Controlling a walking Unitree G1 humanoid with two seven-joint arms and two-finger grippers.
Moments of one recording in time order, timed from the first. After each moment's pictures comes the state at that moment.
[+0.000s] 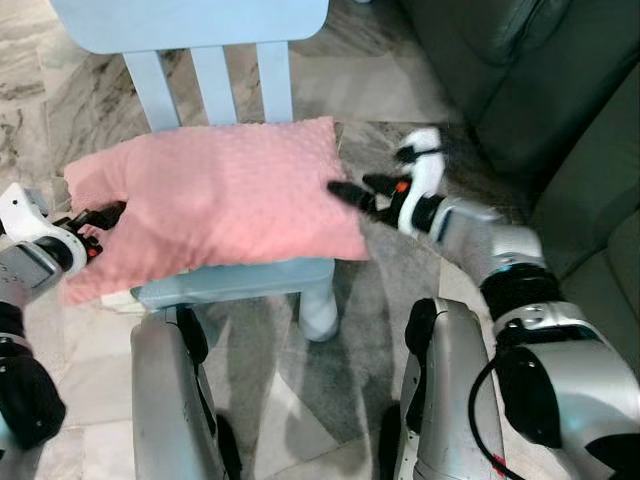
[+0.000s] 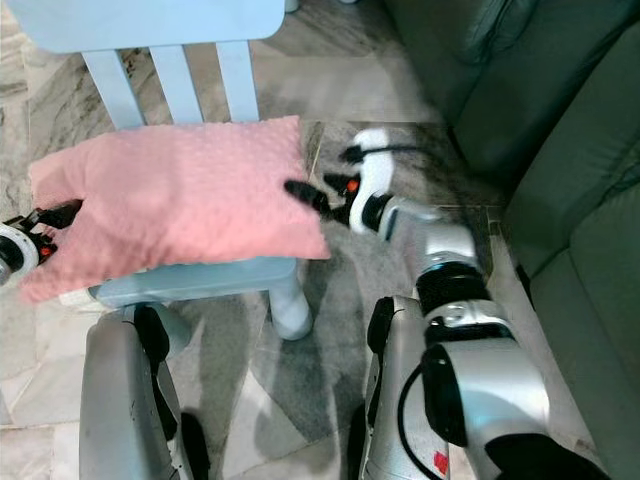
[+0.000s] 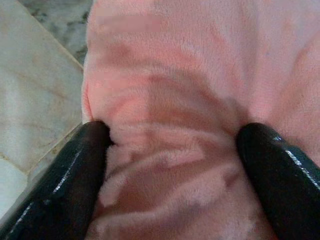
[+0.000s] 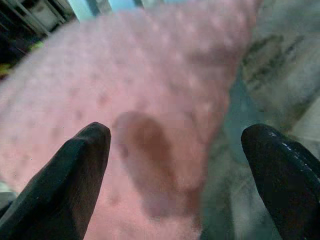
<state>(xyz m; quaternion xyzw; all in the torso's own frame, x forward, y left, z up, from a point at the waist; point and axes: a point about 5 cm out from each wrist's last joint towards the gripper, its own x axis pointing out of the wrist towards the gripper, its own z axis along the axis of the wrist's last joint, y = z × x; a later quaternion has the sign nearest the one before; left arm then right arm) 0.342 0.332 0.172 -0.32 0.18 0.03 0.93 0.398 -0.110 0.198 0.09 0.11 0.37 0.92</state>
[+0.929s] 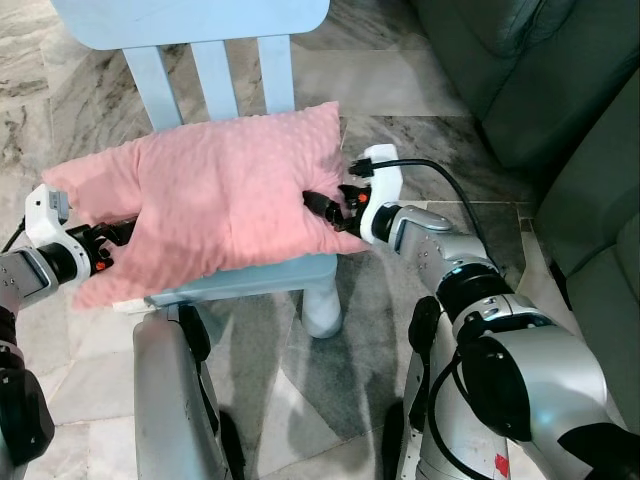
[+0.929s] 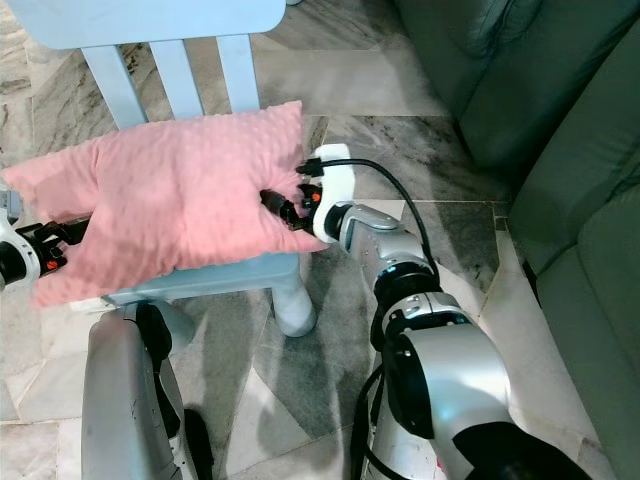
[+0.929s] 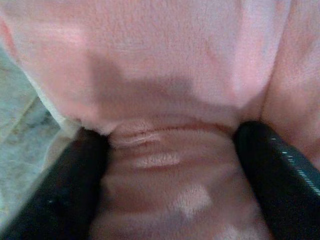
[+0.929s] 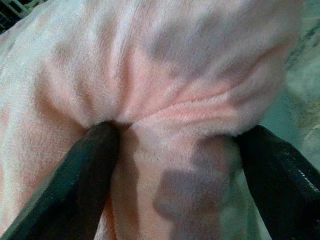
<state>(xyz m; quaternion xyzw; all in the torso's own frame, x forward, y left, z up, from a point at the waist) 0.334 0.318 0.169 -0.28 0.23 -0.10 0.93 0.396 -0.062 0.185 0.10 0.12 0.37 0.92</state>
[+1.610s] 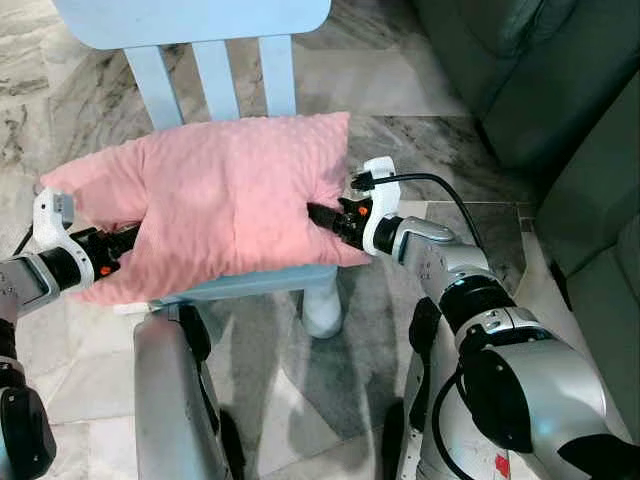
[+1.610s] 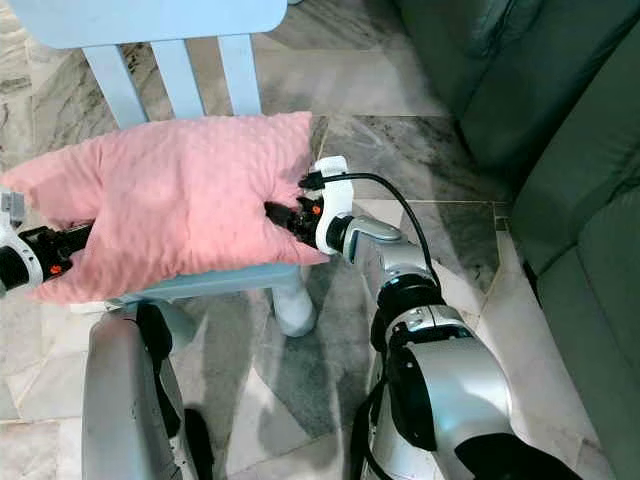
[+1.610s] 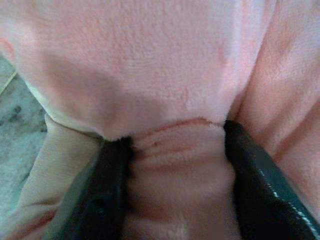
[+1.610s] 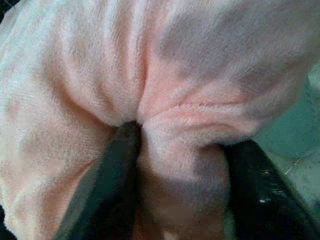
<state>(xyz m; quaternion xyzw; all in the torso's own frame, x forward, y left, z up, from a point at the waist) 0.327 0.310 0.170 -0.29 0.22 -0.15 0.92 0.389 -0.067 0.173 0.09 0.12 0.41 0.90</state>
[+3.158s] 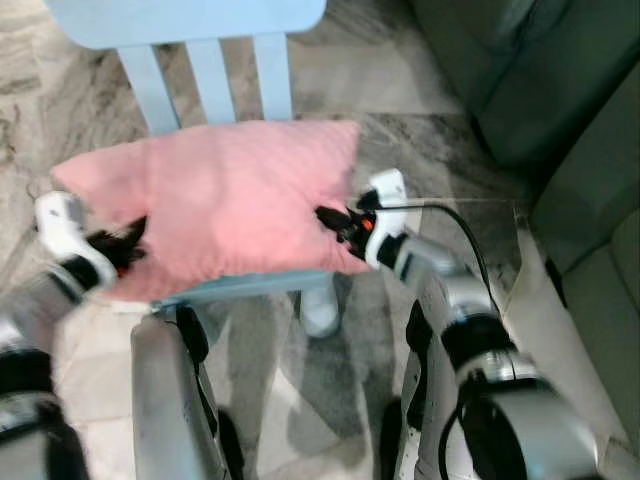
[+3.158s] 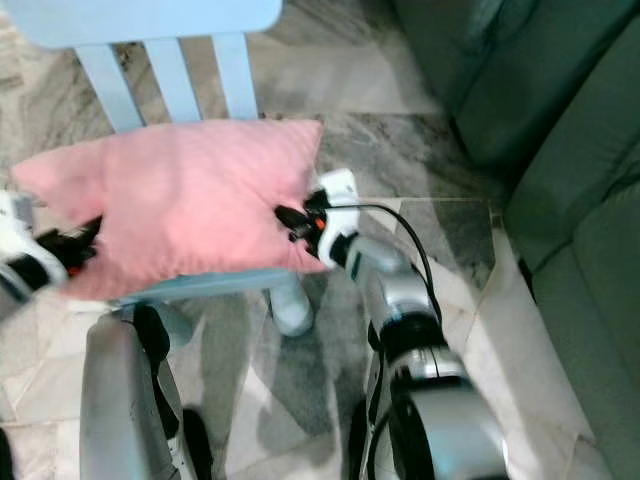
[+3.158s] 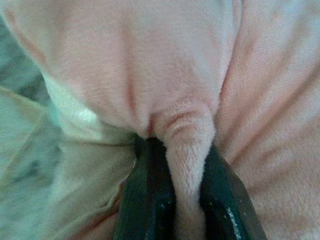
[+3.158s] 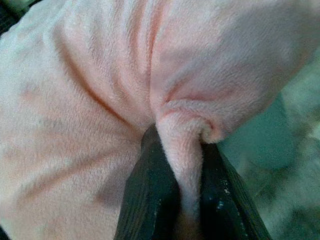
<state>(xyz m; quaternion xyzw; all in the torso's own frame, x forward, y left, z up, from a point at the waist) 0.329 0.281 0.149 -0.24 0.10 -0.13 0.96 0.372 -0.081 0.155 0.10 0.06 0.36 0.92</state>
